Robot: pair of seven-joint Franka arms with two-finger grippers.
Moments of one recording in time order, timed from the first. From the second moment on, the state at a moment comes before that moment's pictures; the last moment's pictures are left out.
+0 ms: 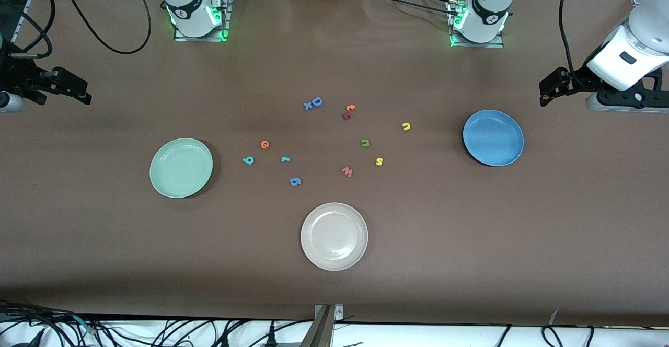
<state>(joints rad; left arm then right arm) 0.01 -0.05 -0.10 -1.72 0.02 1.66 -0.05 -0.04 -0.01 0.01 -1.65 0.00 1.63 -0.04</state>
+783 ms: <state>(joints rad) 0.01 -0.05 -0.10 -1.72 0.02 1.66 -0.05 -0.04 -0.01 0.01 -1.65 0.00 1.63 -0.04</state>
